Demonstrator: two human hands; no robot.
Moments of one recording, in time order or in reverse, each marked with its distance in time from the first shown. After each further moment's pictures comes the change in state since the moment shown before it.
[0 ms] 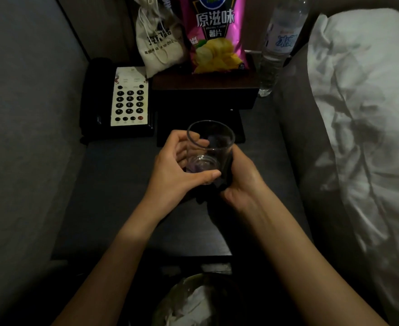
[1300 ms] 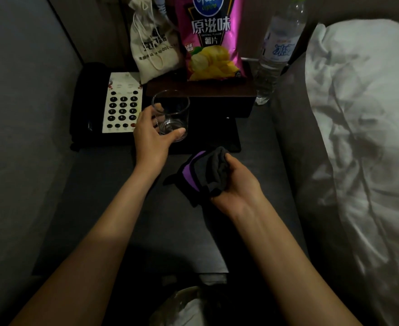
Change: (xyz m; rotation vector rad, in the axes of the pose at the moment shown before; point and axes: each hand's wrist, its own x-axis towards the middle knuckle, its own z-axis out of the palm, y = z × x) left_hand 0.103 -0.041 -0.015 0.188 0.370 0.034; right_hand 0.006 -0.009 -0.008 0.363 -0.043 0.136
